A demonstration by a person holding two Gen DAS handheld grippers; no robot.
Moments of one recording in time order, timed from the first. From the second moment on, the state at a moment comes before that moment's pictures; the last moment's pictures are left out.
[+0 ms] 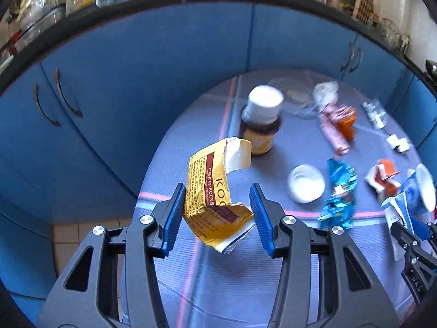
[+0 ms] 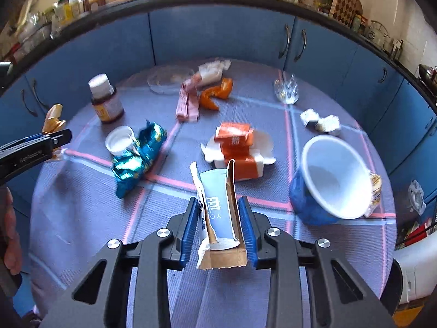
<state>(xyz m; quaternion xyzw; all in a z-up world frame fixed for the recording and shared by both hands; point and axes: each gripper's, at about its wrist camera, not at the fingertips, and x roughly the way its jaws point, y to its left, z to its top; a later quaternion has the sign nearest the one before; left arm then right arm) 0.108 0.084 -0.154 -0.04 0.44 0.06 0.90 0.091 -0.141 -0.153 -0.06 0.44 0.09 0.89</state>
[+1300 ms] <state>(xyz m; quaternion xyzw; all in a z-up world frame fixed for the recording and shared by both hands) 0.057 -0.289 -0.069 0.11 0.39 -0.33 0.85 -0.016 -0.463 -0.108 0.13 0.41 -0.21 0.88</state>
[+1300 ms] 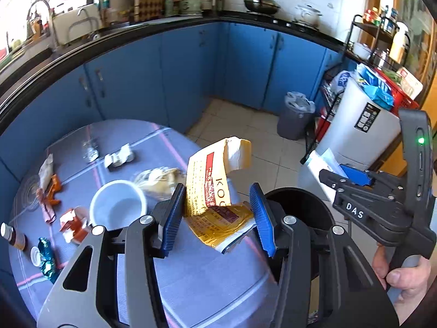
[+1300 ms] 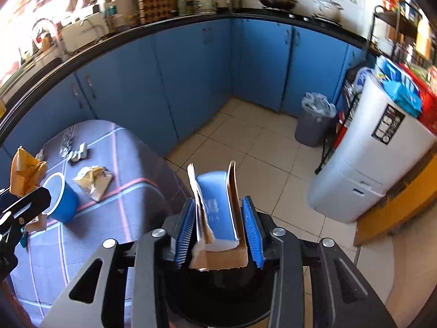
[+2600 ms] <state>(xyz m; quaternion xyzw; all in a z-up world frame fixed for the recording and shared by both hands) 0.044 -0.370 -0.038 0.11 0.35 -0.36 0.86 -0.055 -0.495 -0.105 0.09 0.38 -0.27 0.88</state>
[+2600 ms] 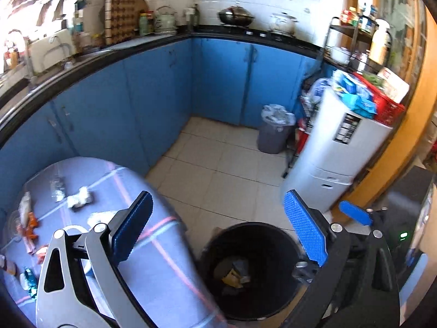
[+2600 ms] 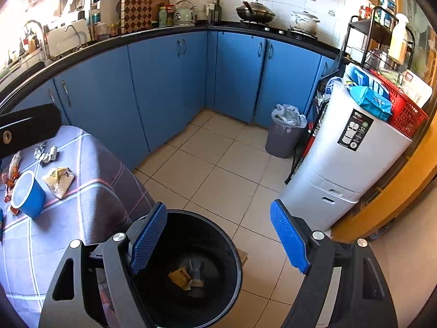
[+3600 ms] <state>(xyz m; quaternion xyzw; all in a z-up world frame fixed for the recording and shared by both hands) 0.194 0.035 -0.145 0.04 0.43 0.01 0.90 0.103 -0.276 -0.139 0.02 0.44 -0.04 0.90</state>
